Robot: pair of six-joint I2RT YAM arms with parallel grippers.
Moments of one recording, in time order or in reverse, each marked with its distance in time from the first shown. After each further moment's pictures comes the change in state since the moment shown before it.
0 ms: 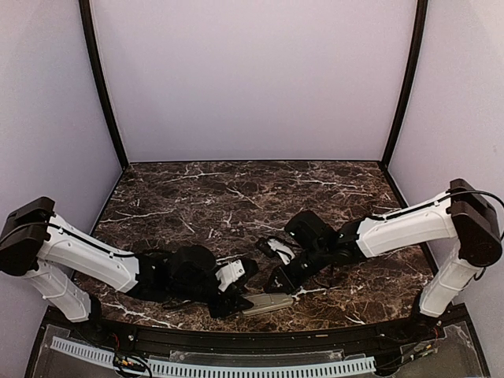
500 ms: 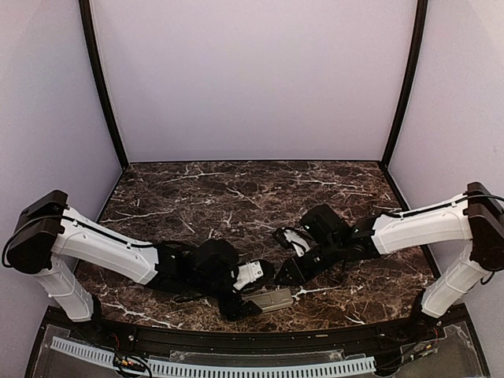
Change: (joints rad) left arm 0.000 0.100 0.211 -0.244 0.010 0.097; right arm -0.068 -0.118 -0.054 -0.036 0.074 0.037
